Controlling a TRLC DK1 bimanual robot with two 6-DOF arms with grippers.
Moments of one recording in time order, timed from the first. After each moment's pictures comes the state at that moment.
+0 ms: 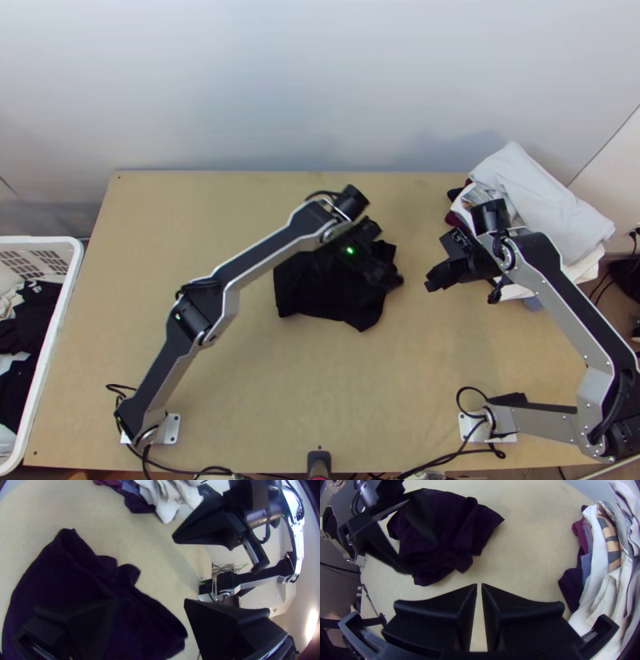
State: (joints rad) left arm -0.78 2.36 2.25 -0.92 0.74 -0.06; right arm 0.21 1.39 1.12 -0.92 -0.32 -0.29
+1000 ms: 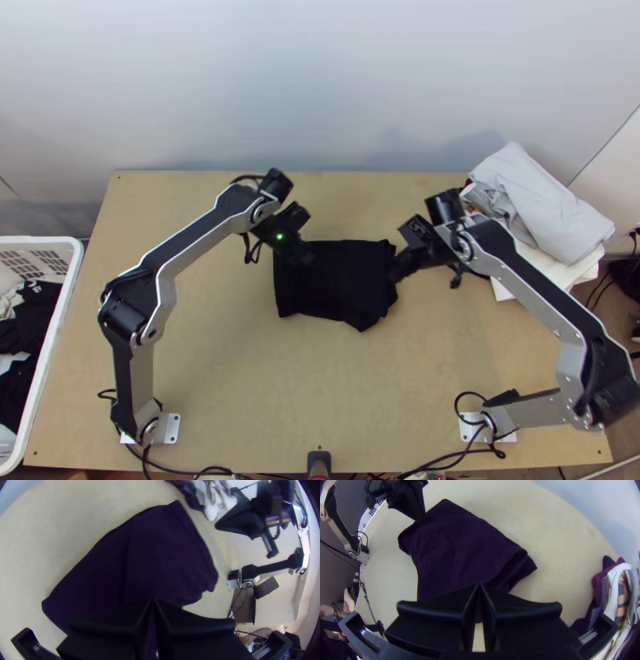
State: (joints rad) left arm -0.51 2.05 1.80 -0.97 0.62 0.15; right arm 0.42 1.55 1.24 -0.76 -0.32 -0.24
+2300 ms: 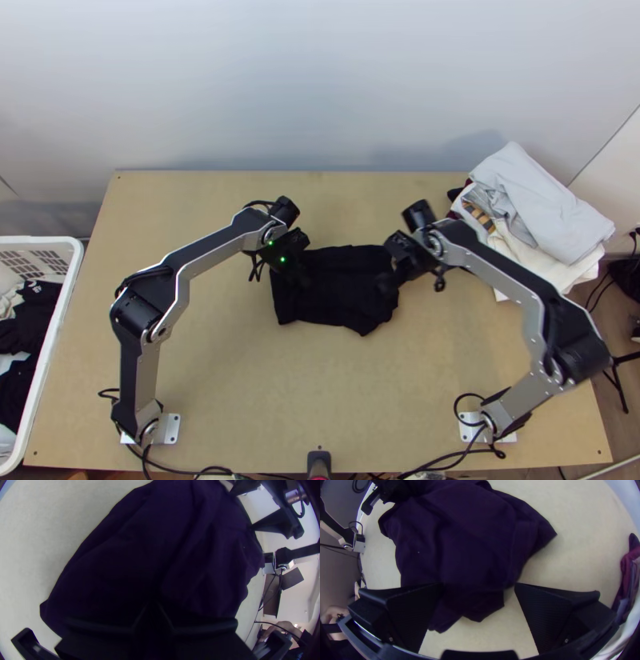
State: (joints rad) left arm -0.55 2.12 1.64 -0.89 0.40 0.20; right arm 0.42 1.73 1.22 -0.81 -0.34 -0.26
